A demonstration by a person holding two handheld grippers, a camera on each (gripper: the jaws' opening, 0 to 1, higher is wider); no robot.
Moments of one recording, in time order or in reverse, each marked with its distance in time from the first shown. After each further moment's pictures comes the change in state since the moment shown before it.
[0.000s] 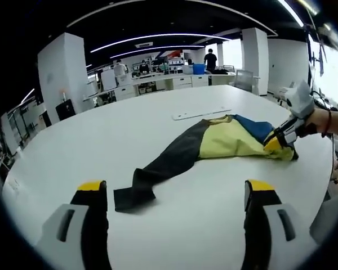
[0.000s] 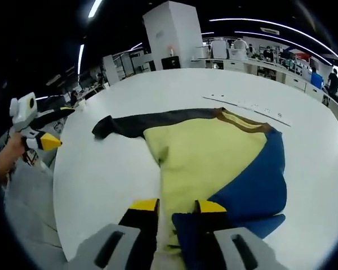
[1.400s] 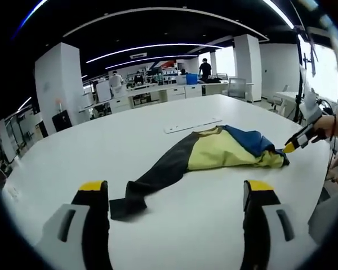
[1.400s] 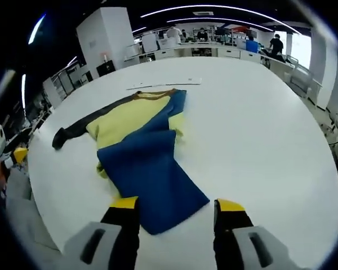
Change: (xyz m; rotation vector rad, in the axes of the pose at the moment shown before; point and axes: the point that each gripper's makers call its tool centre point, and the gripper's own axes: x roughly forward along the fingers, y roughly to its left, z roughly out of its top) left arm -0.016 -0.023 0.019 0.024 -0.062 -0.033; right arm -0.096 -0.072 -0.097 0.348 0.059 -0.376
